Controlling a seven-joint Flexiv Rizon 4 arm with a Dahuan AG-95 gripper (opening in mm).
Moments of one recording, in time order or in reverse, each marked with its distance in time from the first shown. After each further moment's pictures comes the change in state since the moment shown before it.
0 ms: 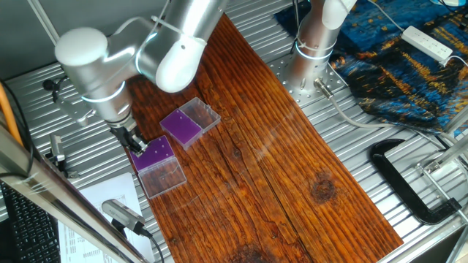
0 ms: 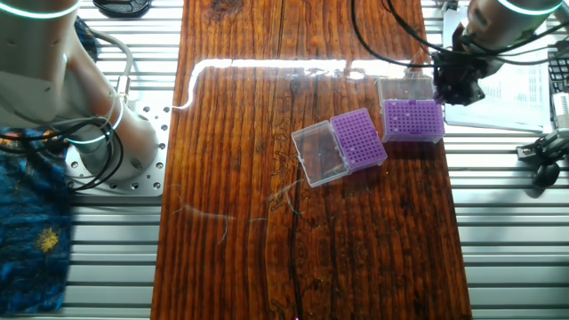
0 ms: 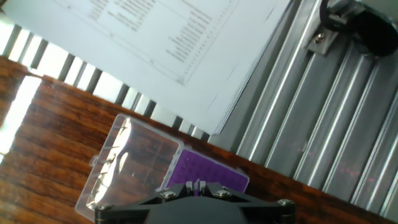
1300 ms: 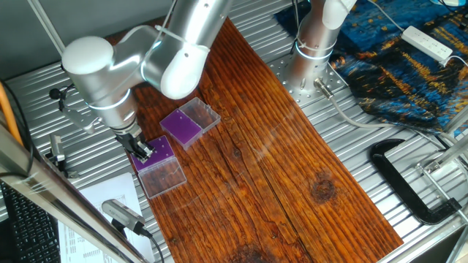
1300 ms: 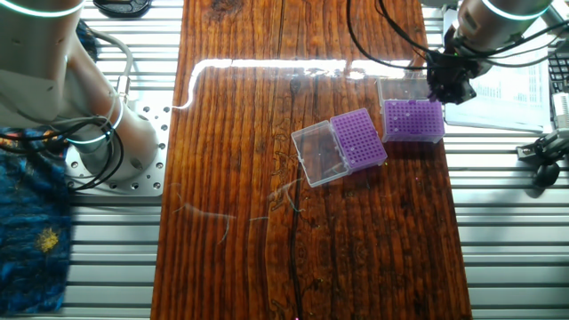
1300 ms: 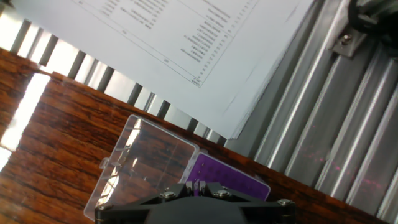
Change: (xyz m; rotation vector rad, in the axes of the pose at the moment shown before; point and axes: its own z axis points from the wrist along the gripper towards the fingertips) arm -0.006 0.013 0.018 -0.018 0.005 -0.028
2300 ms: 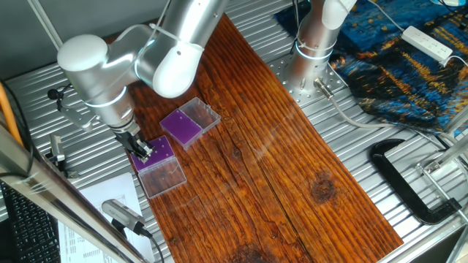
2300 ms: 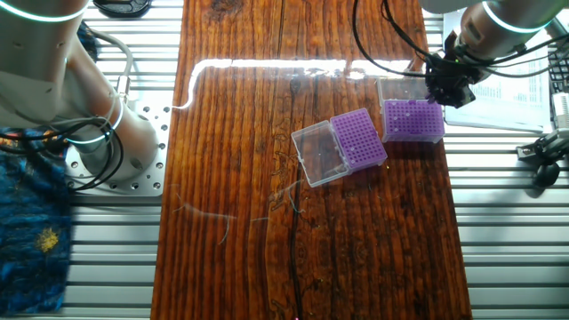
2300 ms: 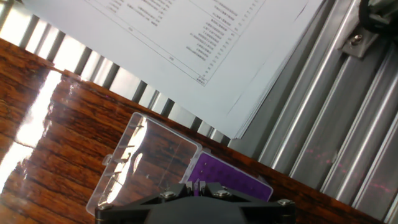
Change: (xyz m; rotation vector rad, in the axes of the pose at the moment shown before) arm 0.002 -0.002 0.004 -0.050 0.003 -0.011
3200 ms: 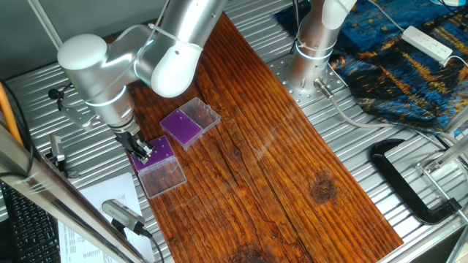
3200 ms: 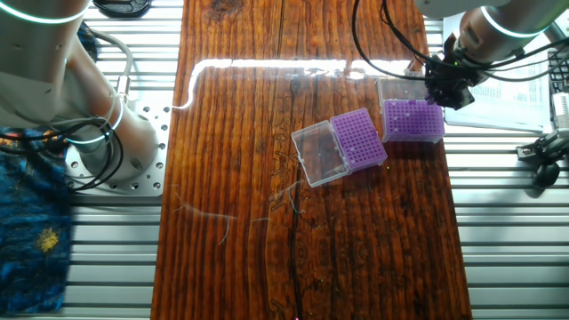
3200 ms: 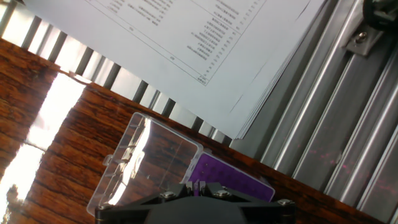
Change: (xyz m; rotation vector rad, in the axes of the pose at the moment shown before) arm 0.000 0.001 0.002 -0.008 -0.011 0.000
